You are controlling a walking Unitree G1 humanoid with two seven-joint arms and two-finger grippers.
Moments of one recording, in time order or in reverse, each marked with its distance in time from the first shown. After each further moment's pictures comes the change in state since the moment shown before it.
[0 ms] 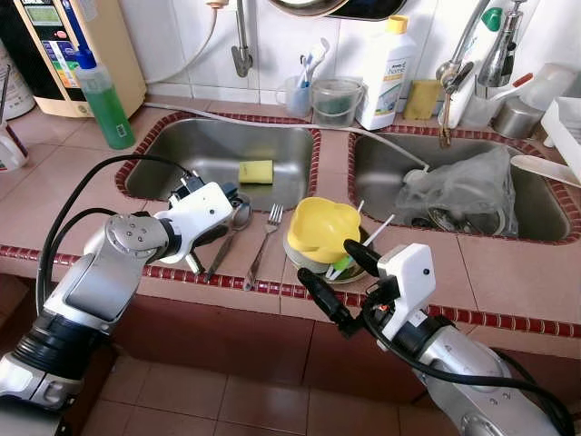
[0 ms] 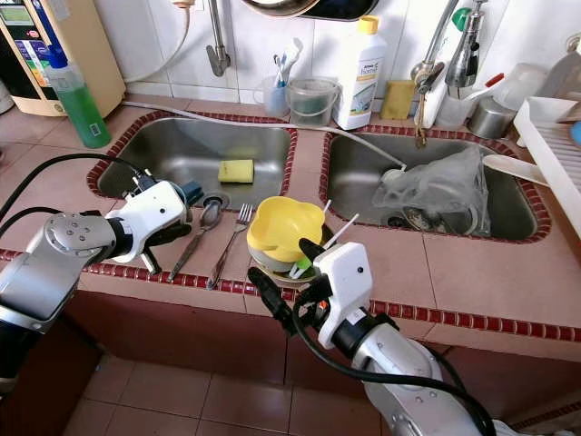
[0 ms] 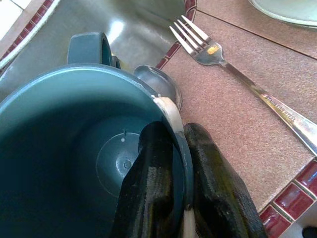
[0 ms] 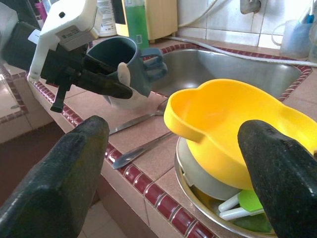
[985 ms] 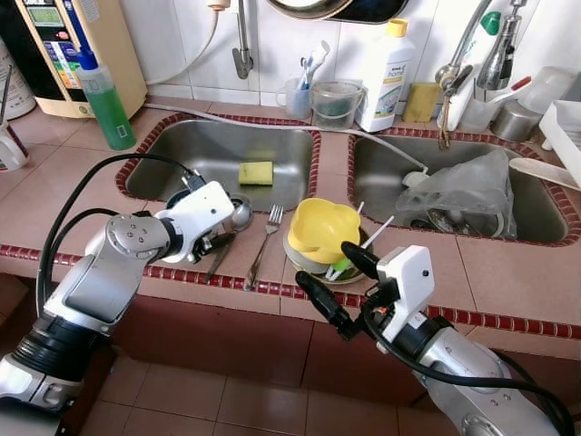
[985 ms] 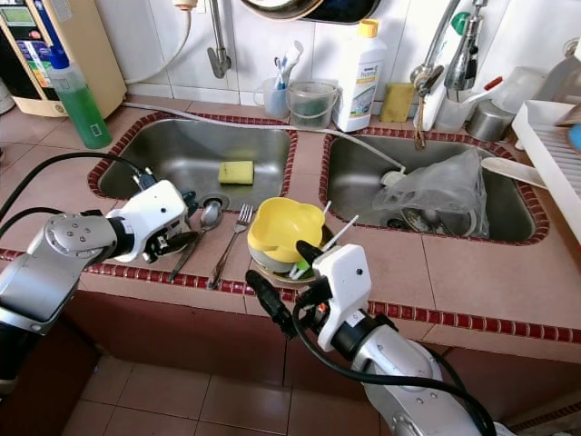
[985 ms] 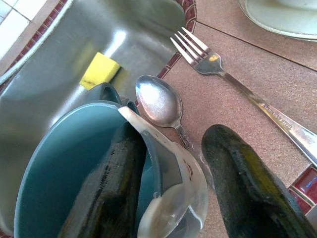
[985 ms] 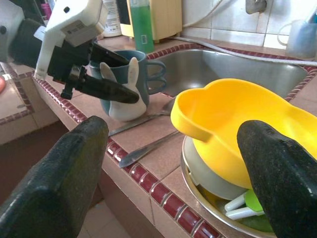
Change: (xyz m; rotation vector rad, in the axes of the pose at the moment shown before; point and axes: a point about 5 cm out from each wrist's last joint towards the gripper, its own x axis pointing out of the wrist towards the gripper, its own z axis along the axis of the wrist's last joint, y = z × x) left arm 0.001 -0.001 0.005 0.021 -0.023 -0.008; right arm -0.001 0.001 -0.002 0.007 0.004 0.014
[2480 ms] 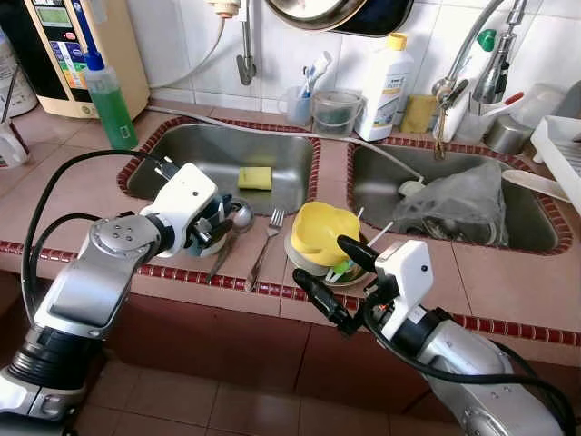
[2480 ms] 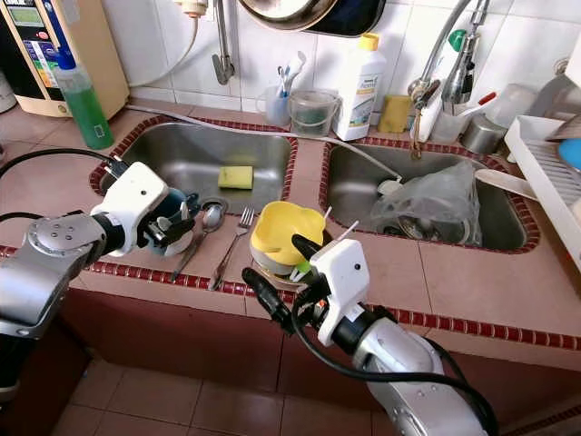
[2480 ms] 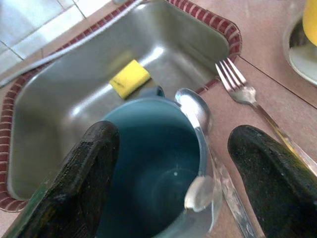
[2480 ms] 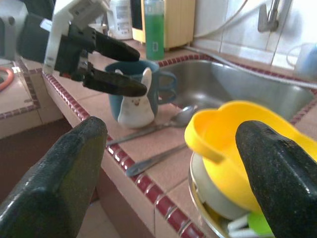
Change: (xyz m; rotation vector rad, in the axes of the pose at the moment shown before) left arm -0.013 0.006 -0.001 -0.213 -0.053 0.145; right arm 0.001 -0.001 0.003 -0.028 -0.009 0.054
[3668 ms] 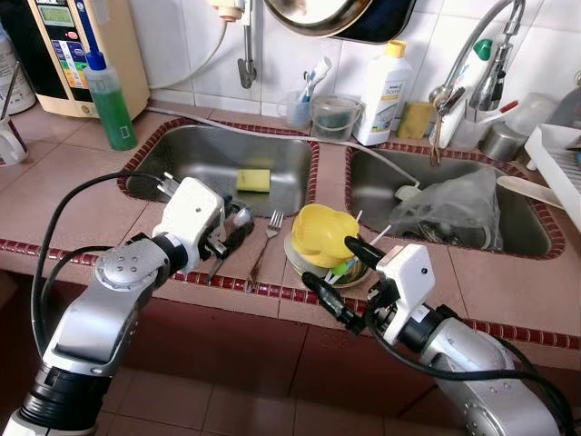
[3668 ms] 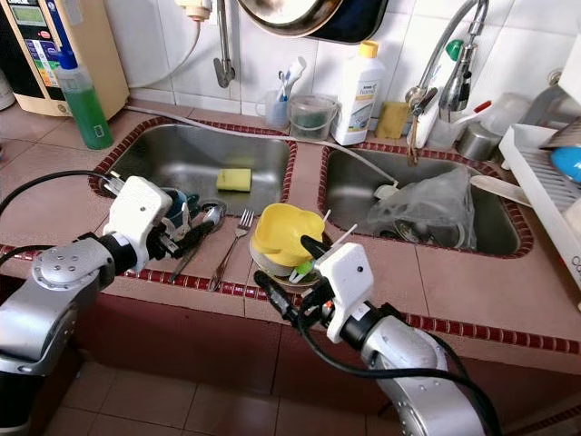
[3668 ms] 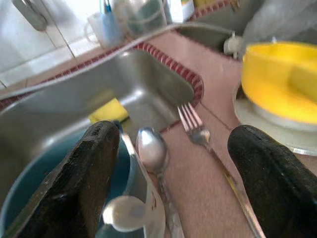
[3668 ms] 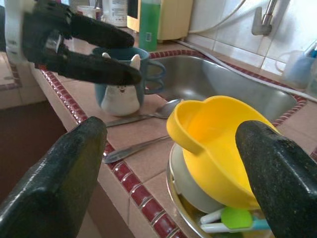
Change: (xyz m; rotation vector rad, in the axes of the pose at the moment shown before) left arm -0.003 -0.033 -0.003 -0.101 -0.200 -0.022; right arm 0.002 -0.013 -0.009 -0.093 0.017 -0.005
